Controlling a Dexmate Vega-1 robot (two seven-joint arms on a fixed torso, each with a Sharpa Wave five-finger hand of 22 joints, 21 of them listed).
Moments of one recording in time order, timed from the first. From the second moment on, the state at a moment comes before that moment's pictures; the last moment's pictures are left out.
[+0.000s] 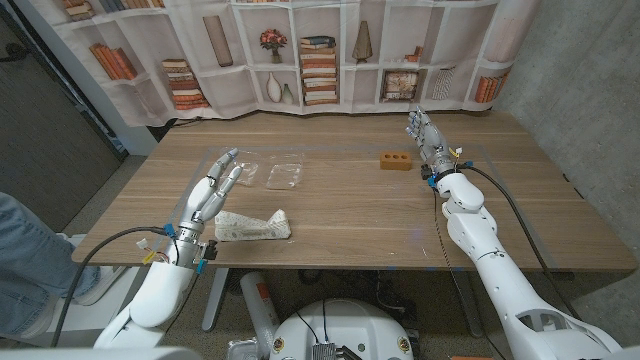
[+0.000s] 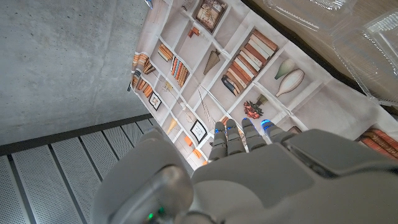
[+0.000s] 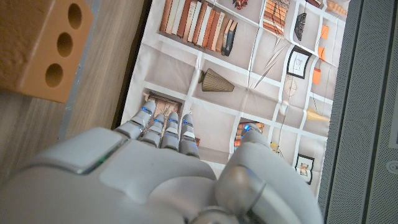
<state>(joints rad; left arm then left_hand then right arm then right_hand) 1.57 0.49 -0.07 -1.79 0.10 -0.69 0.24 0.41 0.03 0.13 0.06 0.29 0.06 0.05 0.23 0.18 0.05 0.01 0.24 0.18 -0.02 0.01 0.20 0.18 -0.13 -0.03 0.22 0.18 -0.89 -0.19 -0.07 -1.35 0.30 0.25 0.13 0.27 0.00 0.23 -0.02 0.22 0.19 0.06 0.20 0.18 0.14 0.06 0.22 0.18 0.04 0.02 0.19 0.17 0.05 -0.04 0.38 0.17</state>
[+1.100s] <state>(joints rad) 1.65 0.43 -0.12 -1.86 0.39 -0.65 0.41 0.46 0.03 0.14 0.03 0.30 0.12 0.04 0.24 0.18 0.09 0.00 0.24 0.19 0.02 0.00 0.20 0.18 -0.09 -0.03 0.22 0.18 -0.88 -0.18 -0.07 -1.34 0.31 0.26 0.14 0.27 0.00 0.22 -0.03 0.22 0.19 0.05 0.20 0.18 0.15 0.06 0.22 0.18 0.06 0.02 0.19 0.17 0.06 -0.04 0.36 0.17</state>
